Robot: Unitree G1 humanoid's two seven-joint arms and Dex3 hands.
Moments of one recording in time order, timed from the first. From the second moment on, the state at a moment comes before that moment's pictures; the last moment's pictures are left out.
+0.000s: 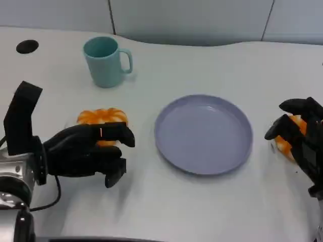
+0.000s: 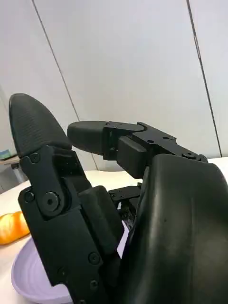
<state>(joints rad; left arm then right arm) -0.81 0.25 0.16 1.32 -0.09 -0.04 -1.30 -0.38 -0.01 -0.35 0.71 0.49 -0.32 0.62</state>
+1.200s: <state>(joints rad) -0.87 0.31 -0.06 1.19 0.21 -0.68 -0.68 -0.38 -0.02 -0.35 0.71 0.50 -0.32 0.64</state>
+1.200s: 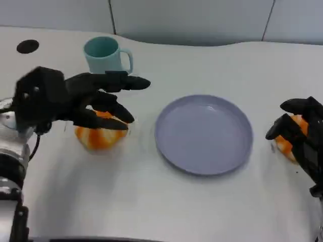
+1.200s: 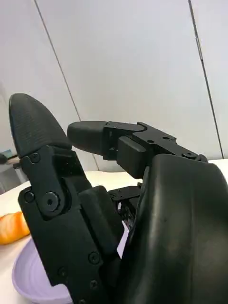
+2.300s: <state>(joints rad) -0.95 0.23 -0.55 1.36 0.77 -0.21 0.11 -0.38 -0.02 -0.35 0.71 0.50 -0.31 0.64</state>
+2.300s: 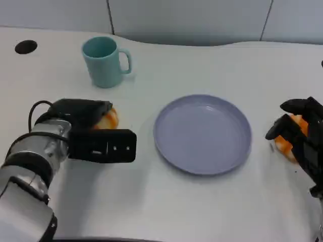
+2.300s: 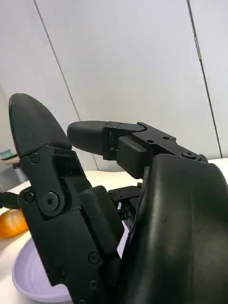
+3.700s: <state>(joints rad) -0.96 0.22 -0.34 1.29 0.57 -0.58 0.32 -0.38 -0.01 -0.35 0.69 0.50 -0.31 0.63</state>
